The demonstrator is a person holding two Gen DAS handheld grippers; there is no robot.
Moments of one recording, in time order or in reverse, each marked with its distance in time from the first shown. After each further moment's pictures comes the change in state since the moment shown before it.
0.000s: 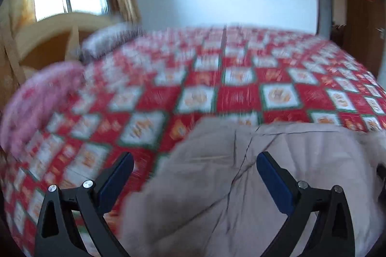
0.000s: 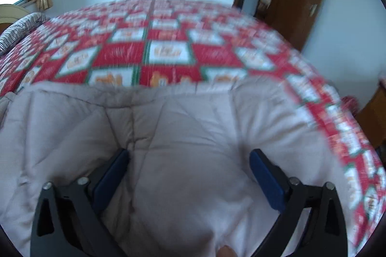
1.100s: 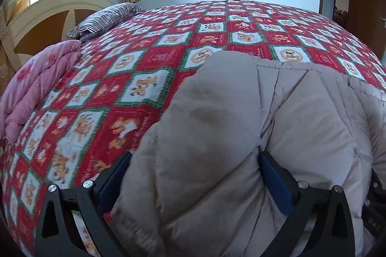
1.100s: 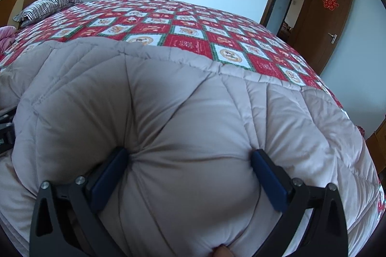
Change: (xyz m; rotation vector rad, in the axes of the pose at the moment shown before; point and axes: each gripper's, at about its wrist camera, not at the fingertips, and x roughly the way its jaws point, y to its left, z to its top) left arm 0.040 0.016 -0.045 -0.010 0.176 -0.015; right arm -0.013 0.093 -0.035 -0.159 -0.026 0.077
